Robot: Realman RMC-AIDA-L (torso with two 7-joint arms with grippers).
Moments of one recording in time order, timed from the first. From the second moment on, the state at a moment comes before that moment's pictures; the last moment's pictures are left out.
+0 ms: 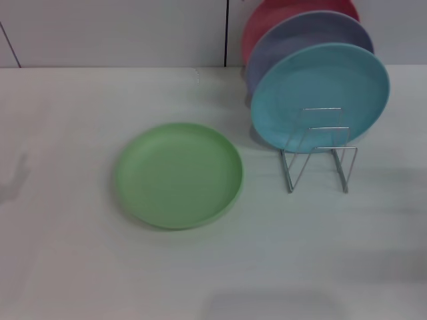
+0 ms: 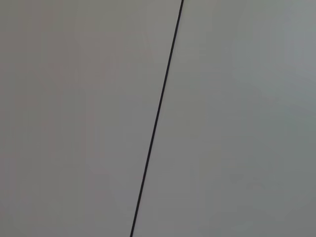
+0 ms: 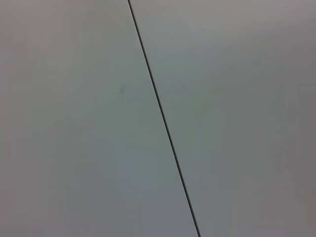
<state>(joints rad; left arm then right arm) -0.33 -2.06 0.00 0.10 -1.71 -1.56 2.55 0.37 2.08 0.84 0.04 -1.97 -1.51 0.38</state>
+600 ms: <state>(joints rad) -0.35 -2.06 0.02 0.12 -1.70 -1.51 2.50 0.38 2.08 0.84 0.05 -1.97 -1.50 0.38</state>
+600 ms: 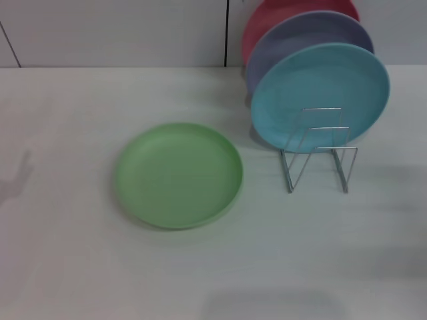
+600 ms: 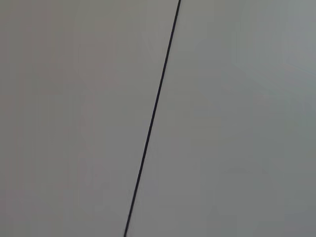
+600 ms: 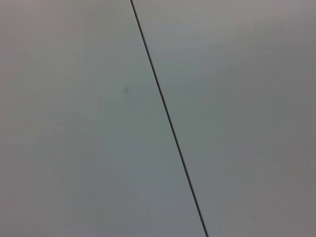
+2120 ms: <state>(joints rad) -0.57 -2.07 1.07 1.31 -0.58 -1.40 0.36 0.41 2.08 0.84 0.04 -1.98 -1.45 0.38</state>
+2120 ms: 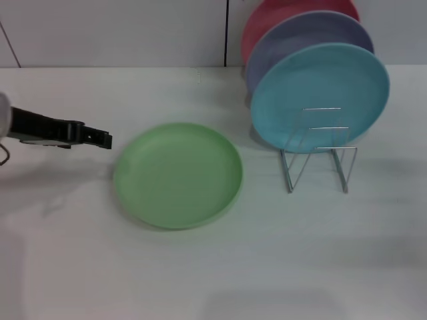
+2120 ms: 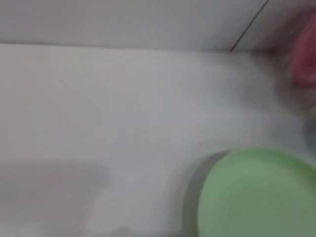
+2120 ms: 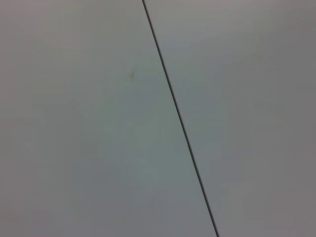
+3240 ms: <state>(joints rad) -0.73 -2.07 1.29 1.05 -0.43 -1.28 -0.02 0.46 2.07 0.84 0.00 -1.97 -1.45 0.38</state>
